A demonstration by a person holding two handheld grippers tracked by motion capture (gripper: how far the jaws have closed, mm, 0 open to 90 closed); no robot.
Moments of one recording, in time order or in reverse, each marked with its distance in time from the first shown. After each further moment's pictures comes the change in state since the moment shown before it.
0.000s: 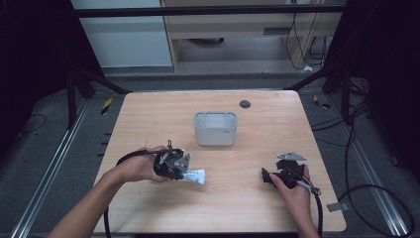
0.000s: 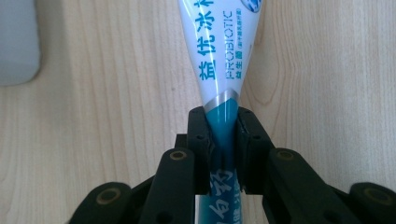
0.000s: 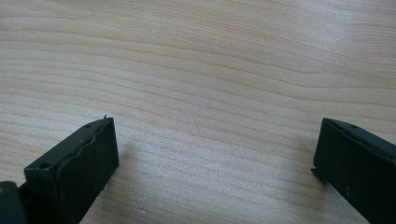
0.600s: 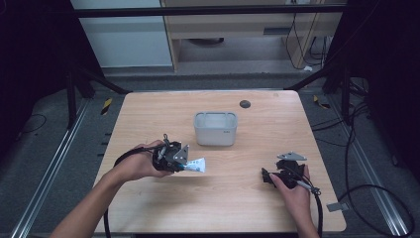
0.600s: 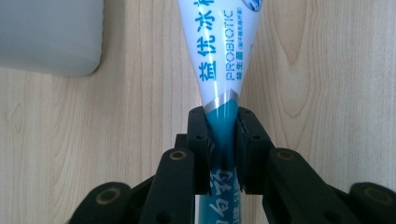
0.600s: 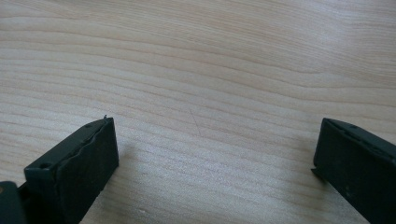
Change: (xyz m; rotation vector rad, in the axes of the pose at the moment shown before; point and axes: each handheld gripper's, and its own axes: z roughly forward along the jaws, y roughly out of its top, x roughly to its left) left arm 0.007 0.003 -0.018 -0.029 0.116 -0.065; right arm 0.000 0.000 0.000 0.000 0.000 0.000
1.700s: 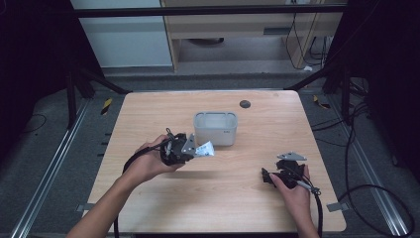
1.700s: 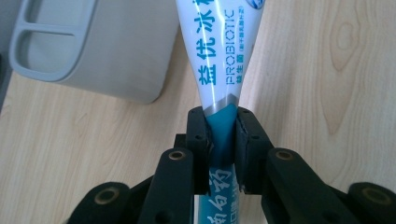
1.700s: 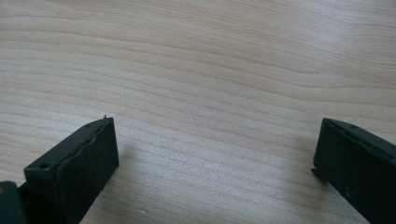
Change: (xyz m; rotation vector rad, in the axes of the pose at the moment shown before) left arm 0.005 0.026 -0.011 -0.094 0.196 -0.172; right arm 0.000 0.000 0.000 0.000 0.000 -0.001
